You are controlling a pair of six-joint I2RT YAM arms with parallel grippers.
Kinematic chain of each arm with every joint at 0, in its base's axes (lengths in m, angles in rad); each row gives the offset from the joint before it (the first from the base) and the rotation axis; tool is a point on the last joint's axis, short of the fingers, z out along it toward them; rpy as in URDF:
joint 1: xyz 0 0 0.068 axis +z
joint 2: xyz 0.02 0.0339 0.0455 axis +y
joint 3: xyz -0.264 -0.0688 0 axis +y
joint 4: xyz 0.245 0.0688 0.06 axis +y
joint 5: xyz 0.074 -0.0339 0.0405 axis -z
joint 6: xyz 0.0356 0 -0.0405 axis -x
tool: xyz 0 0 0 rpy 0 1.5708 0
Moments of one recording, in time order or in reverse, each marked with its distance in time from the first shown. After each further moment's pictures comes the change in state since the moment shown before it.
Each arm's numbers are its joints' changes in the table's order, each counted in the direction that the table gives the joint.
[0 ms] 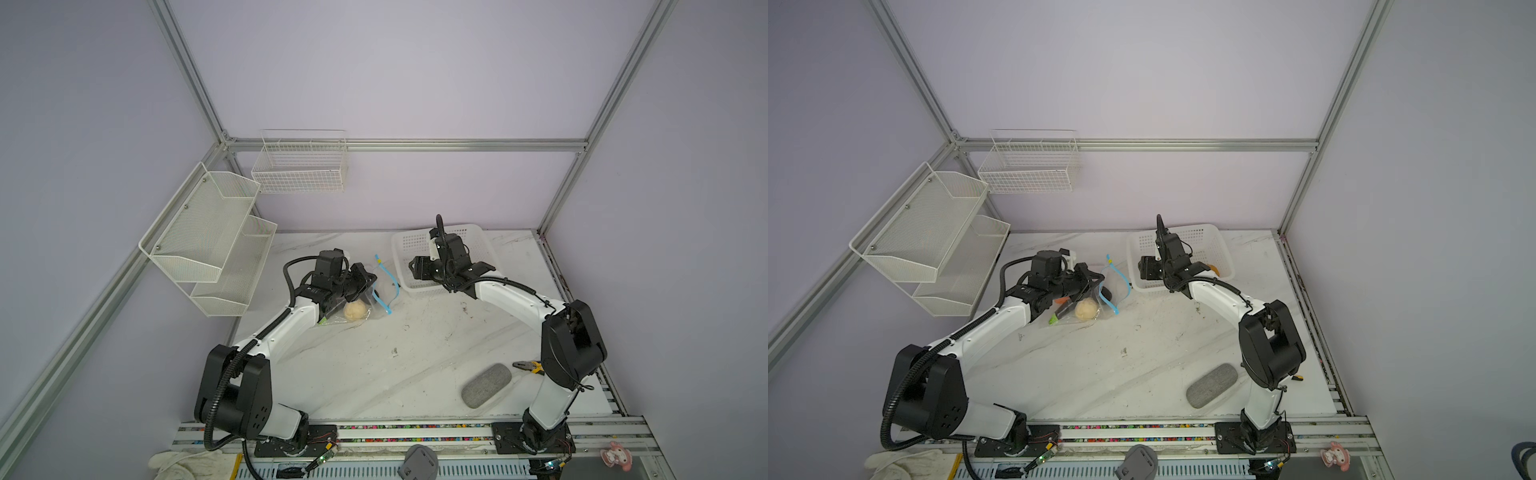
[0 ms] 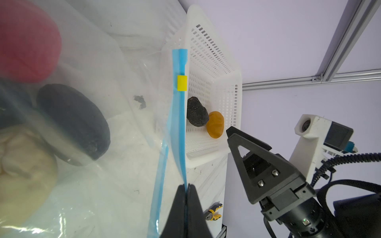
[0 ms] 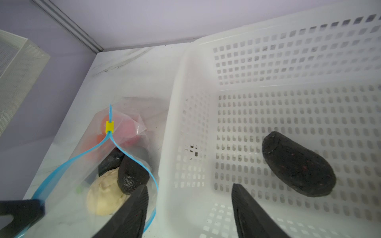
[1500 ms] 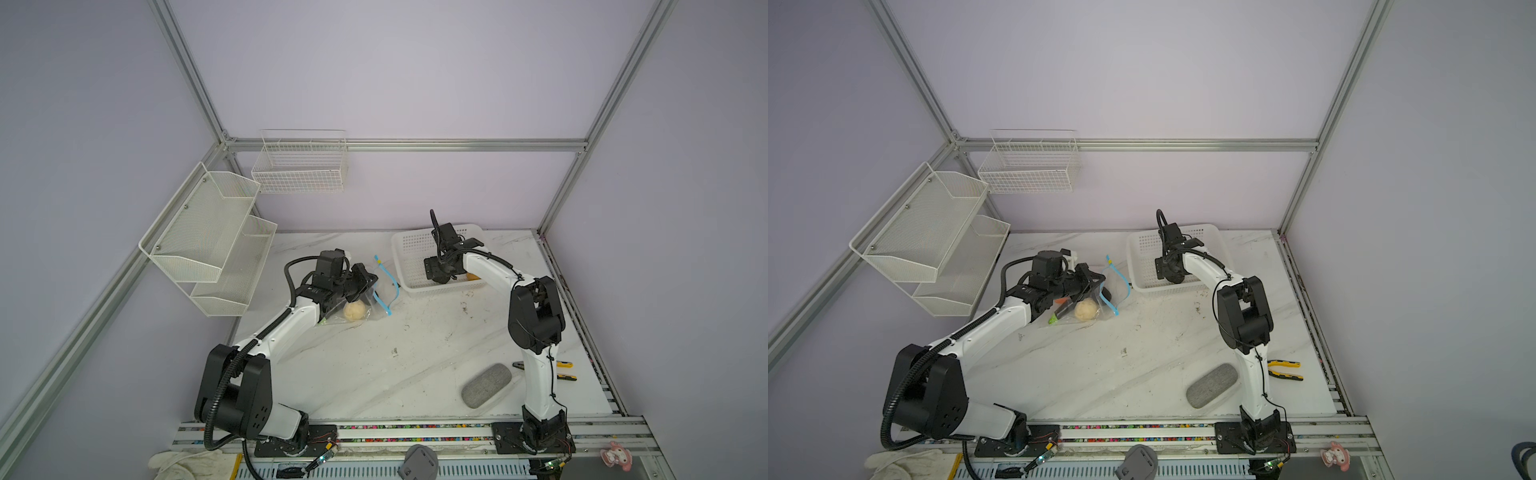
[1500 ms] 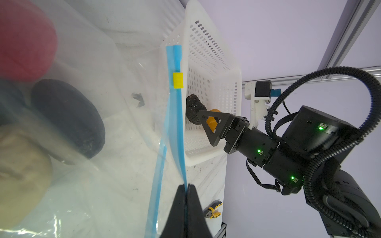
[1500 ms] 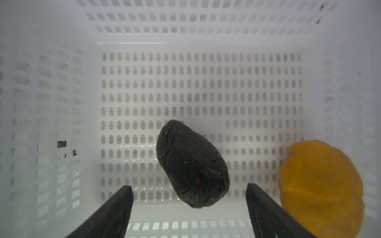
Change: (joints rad) left arm -0.004 0.000 0.000 0.000 0.007 0.000; right arm -0.098 0.352 -0.421 0.496 0.215 0.195
